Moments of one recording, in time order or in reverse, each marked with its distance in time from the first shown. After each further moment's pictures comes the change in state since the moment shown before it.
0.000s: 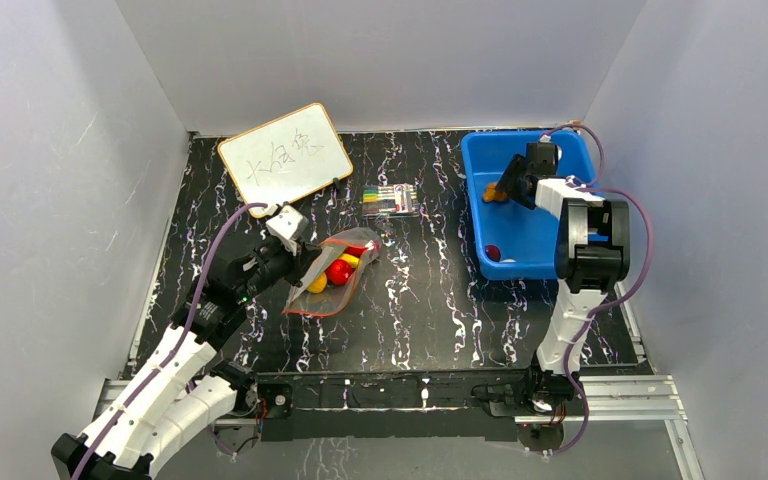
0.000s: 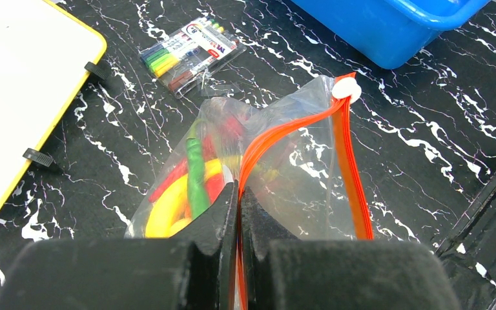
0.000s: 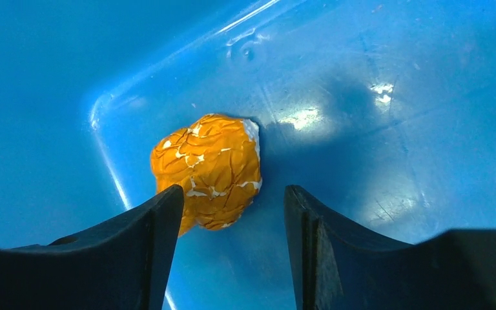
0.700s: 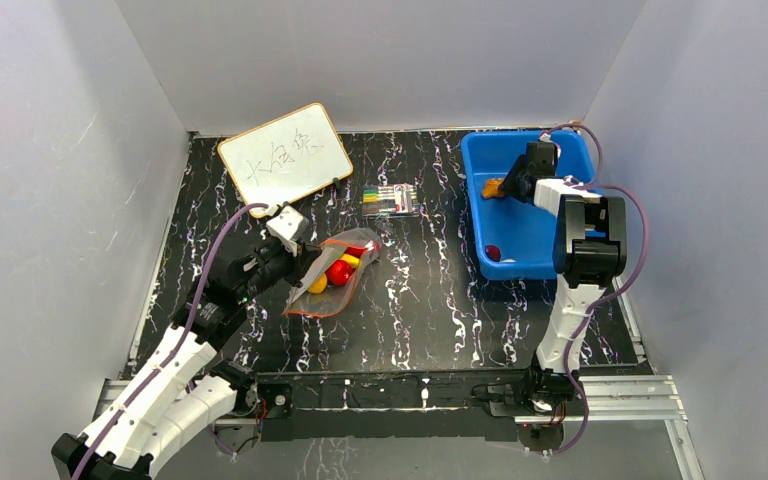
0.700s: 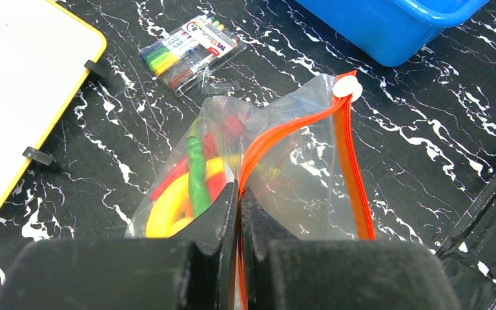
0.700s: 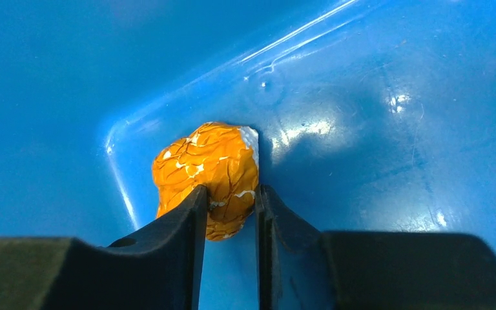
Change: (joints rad) left arm 0.000 0.000 -0.005 0.000 0.000 0.003; right arm -0.001 0.059 0.026 0.079 -0.037 0.019
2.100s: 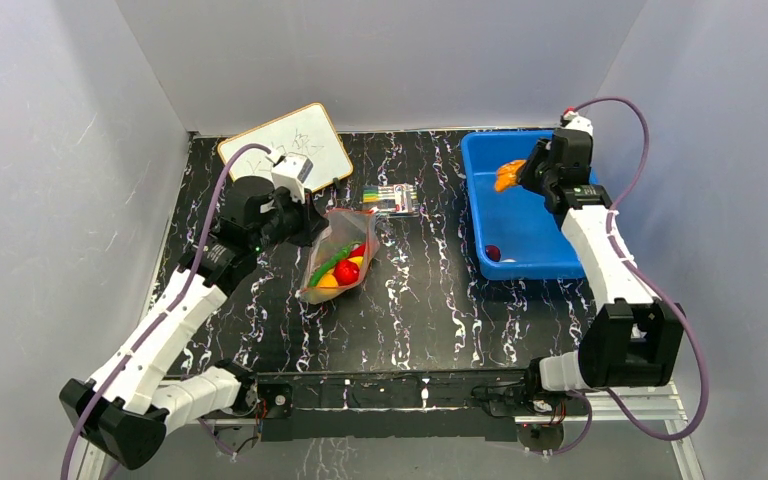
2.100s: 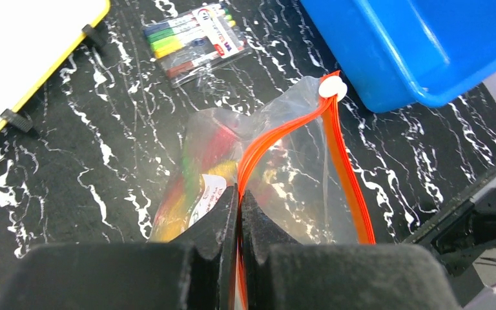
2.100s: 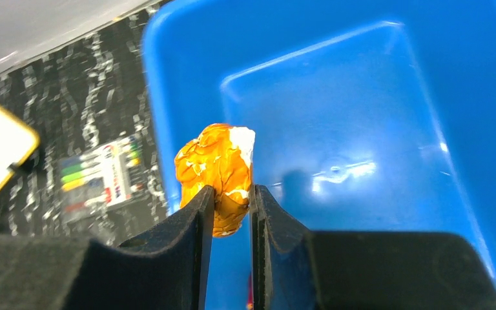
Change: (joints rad) left arm 0.000 0.315 0.415 -0.260 -0.072 -0.241; right arm 0.049 -0.678 -0.182 -0.273 0.061 -0.095
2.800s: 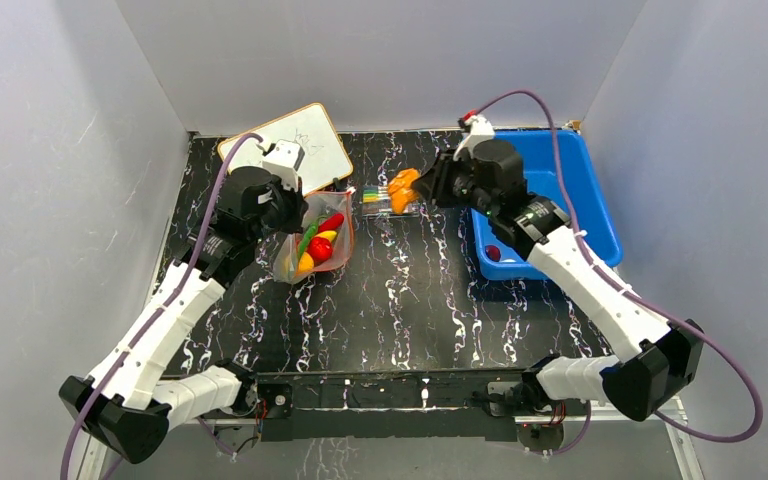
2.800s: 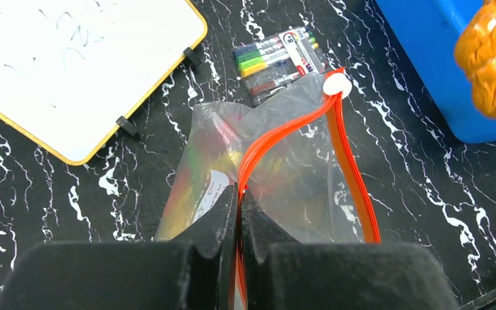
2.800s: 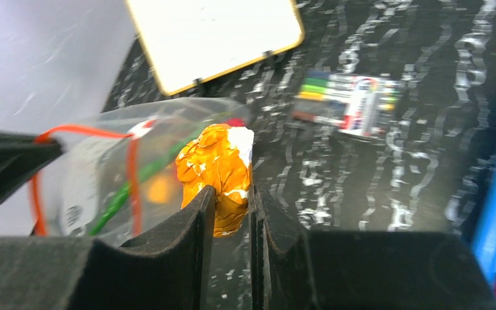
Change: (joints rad) left arm 0.000 0.035 0.097 -0.056 -0.261 0.109; right arm 0.522 -0.133 0.079 -0.040 -0.114 0.085
